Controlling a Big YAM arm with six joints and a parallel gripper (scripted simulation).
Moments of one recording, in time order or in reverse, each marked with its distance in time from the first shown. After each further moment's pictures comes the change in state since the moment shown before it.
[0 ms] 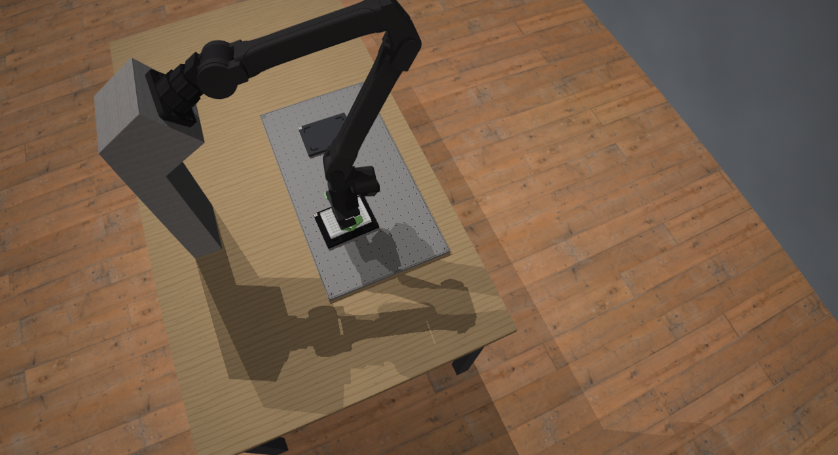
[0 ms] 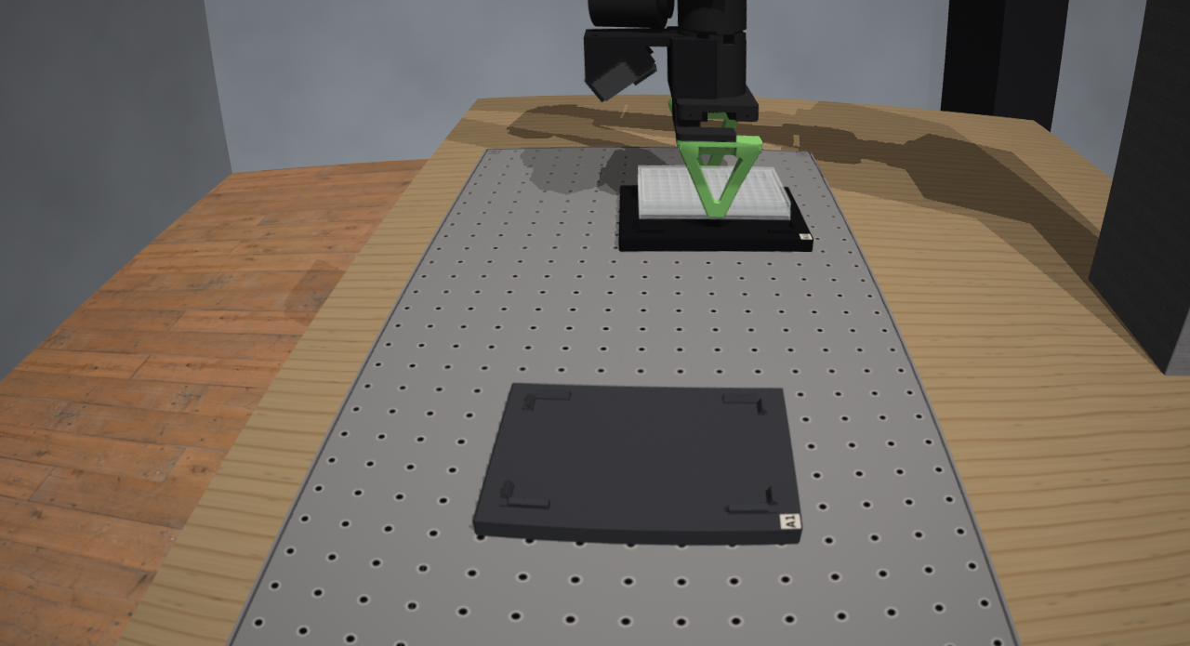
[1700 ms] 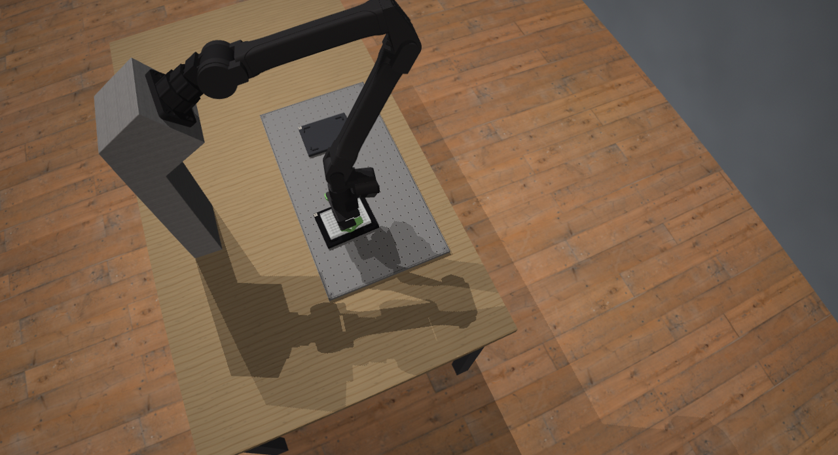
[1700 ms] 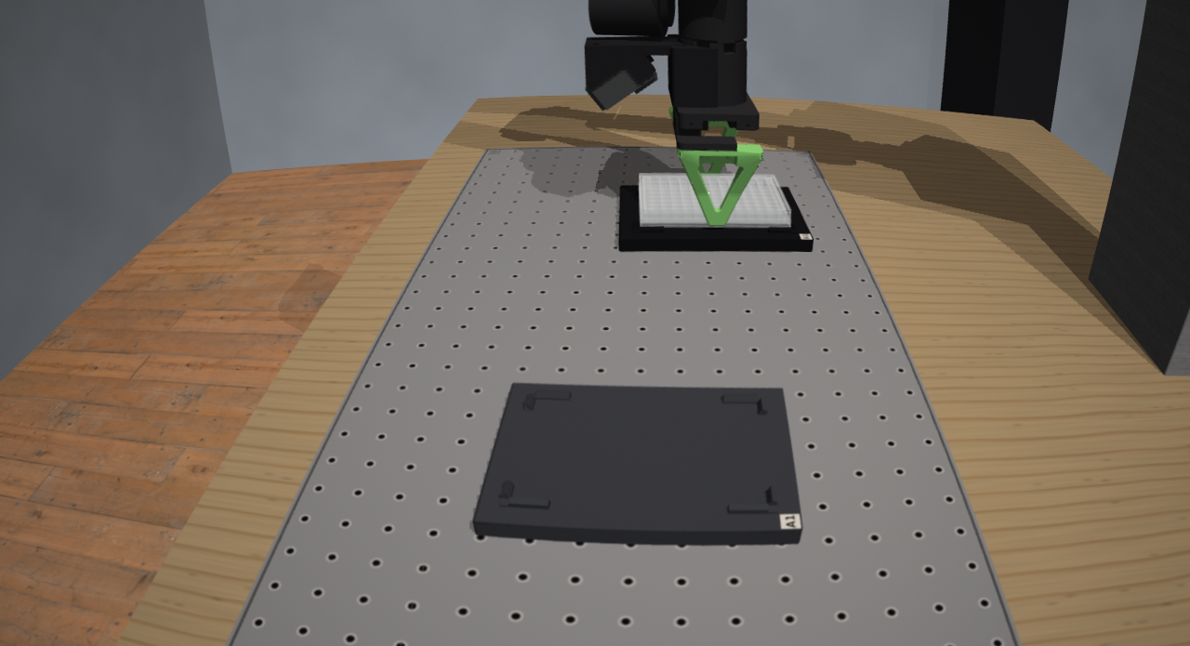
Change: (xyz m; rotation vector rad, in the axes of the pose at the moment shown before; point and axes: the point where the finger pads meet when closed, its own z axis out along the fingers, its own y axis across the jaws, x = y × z) arm 0.001 0.001 0.007 -0.001 0.002 0.001
